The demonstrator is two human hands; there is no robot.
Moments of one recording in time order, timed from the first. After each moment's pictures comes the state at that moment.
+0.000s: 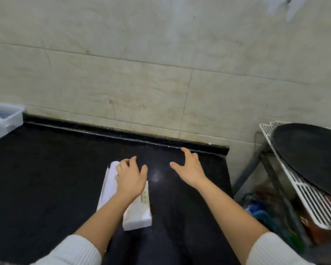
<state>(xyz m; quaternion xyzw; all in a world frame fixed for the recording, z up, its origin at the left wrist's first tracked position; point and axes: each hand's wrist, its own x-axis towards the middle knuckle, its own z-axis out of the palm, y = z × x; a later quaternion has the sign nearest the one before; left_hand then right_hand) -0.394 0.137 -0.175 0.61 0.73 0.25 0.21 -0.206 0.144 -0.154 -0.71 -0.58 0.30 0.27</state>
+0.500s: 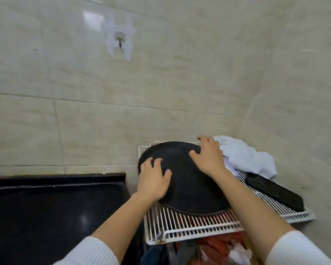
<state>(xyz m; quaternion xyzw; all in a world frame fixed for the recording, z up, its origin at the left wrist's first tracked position) 0.033 0.093 -0.083 0.80 0.47 0.28 0.26 0.202 0.047 -0.010 -0.83 -0.50 -0.07 0.26</state>
